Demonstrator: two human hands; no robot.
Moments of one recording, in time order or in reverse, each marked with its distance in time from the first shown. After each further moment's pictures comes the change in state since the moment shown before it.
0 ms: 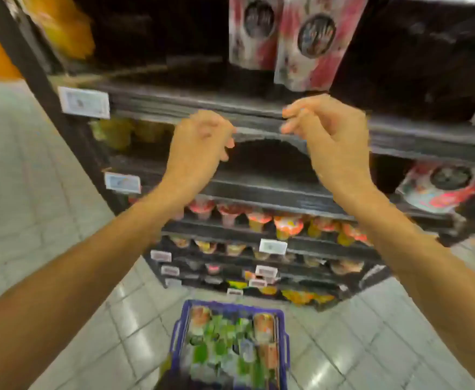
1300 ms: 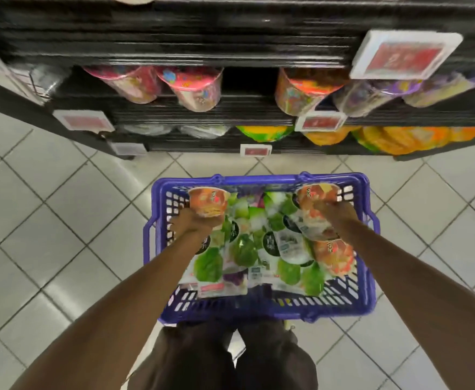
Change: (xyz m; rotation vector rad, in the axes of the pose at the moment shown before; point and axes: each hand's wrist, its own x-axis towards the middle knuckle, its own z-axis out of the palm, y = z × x) left_hand -0.322 -0.810 0.093 0.821 -0.399 -1.324; right_hand -0.550 0.683 0.202 -0.367 -0.286 1.681
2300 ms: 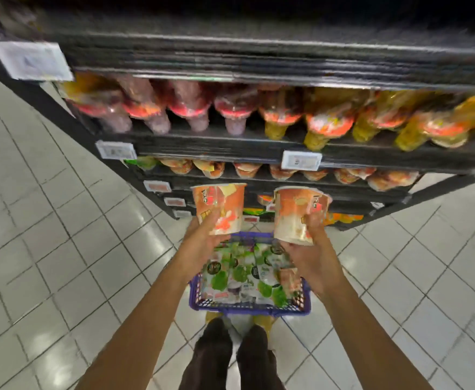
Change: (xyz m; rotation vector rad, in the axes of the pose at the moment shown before) left_hand -0.412 0.045 -0.284 -1.097 -0.467 0.577; right_hand -0.453 -0.120 -0.210 1.134 -0.508 -0.389
